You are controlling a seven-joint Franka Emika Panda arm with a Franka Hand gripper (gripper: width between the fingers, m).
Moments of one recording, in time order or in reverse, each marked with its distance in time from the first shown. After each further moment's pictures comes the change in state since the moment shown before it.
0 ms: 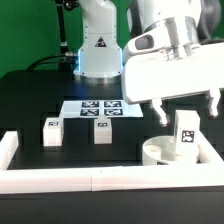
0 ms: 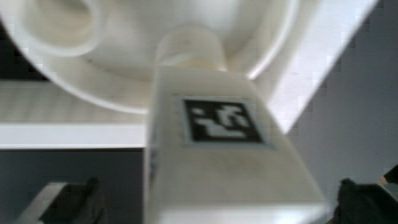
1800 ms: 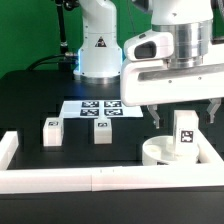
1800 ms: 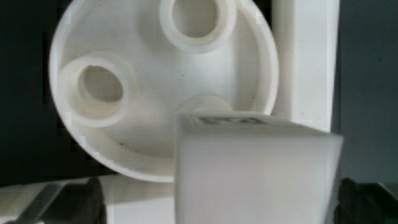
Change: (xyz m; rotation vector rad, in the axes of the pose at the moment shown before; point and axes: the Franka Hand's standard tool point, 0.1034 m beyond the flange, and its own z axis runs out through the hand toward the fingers) arm -0.003 0.019 0.011 -0.052 -0.443 0.135
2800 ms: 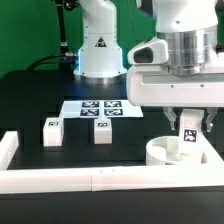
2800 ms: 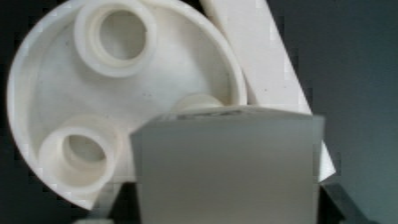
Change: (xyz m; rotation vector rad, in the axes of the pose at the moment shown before) arm 0.006 -0.012 0.009 0.052 -0.010 0.516
